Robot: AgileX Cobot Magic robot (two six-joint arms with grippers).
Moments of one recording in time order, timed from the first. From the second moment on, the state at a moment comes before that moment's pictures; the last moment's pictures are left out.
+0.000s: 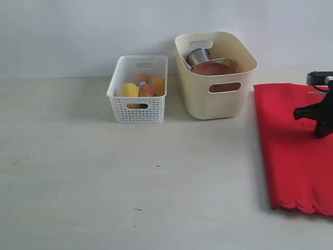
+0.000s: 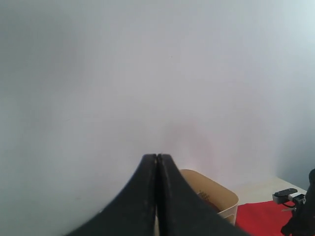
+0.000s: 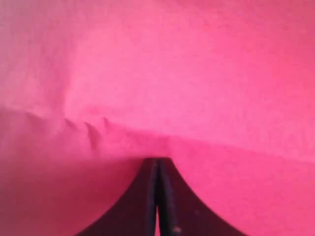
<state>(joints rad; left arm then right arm) -0.27 0.43 -0.75 -0.74 0.31 0.67 -0.19 2.17 -1.41 0.02 0.69 -0.14</state>
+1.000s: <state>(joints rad) -0.27 0.43 -0.75 -0.76 0.32 0.67 -0.30 2.22 -1.56 -0.09 0.86 -0.05</state>
